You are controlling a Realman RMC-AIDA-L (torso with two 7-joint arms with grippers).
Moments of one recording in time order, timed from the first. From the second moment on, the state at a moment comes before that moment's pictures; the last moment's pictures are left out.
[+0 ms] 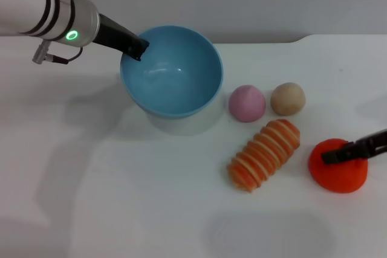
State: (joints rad) left arm -0.70 -2.06 1.35 1.20 2.55 1.12 -2.54; right arm 0.55 2.06 -0.80 -1.05 -2.51 -1.62 2.29
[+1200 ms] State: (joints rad) left arm -0.69 -2.06 1.38 1.20 2.54 1.13 -2.55; right arm 0.53 2.06 -0.92 -1.16 -2.47 -1.58 2.26
